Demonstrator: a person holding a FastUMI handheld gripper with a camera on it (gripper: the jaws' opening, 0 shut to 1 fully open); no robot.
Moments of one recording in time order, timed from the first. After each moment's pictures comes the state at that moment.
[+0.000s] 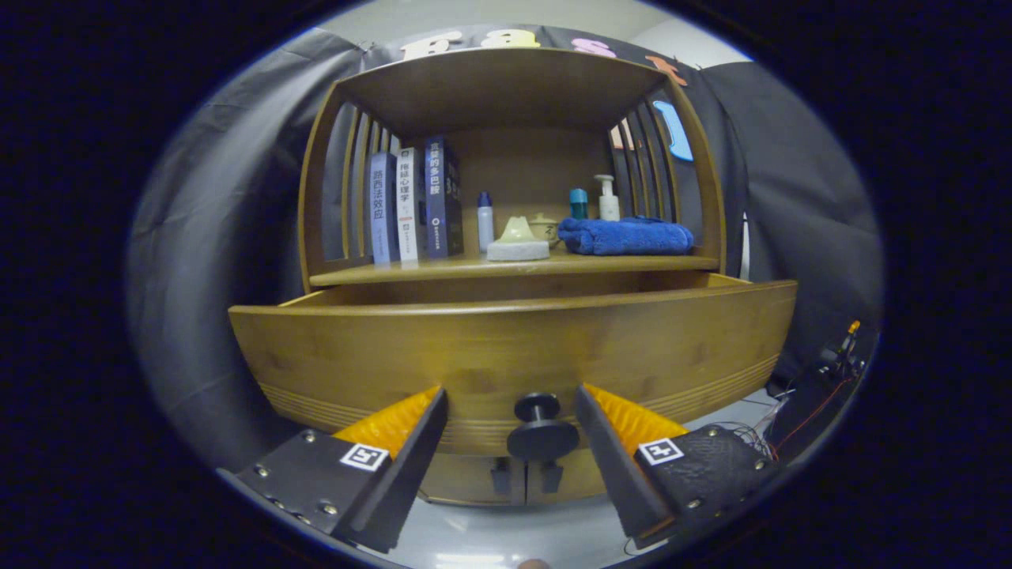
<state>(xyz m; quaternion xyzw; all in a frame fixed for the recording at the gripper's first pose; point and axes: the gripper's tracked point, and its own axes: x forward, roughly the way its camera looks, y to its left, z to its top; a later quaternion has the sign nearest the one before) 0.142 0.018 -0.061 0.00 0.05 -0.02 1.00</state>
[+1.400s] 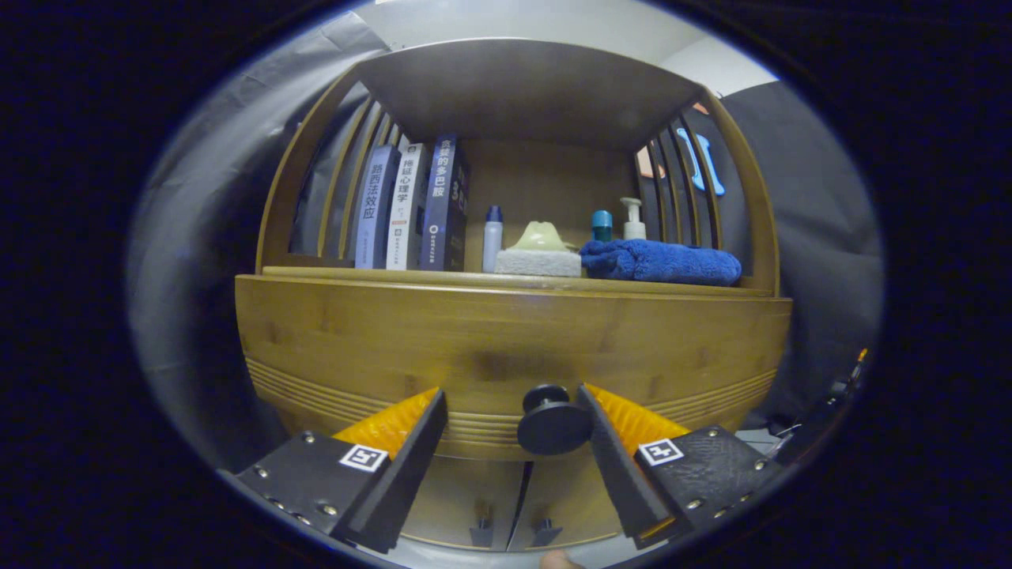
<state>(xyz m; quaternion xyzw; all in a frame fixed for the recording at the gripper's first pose) 0.234 0.022 -0.059 -0.04 -0.04 -0.01 1.00</state>
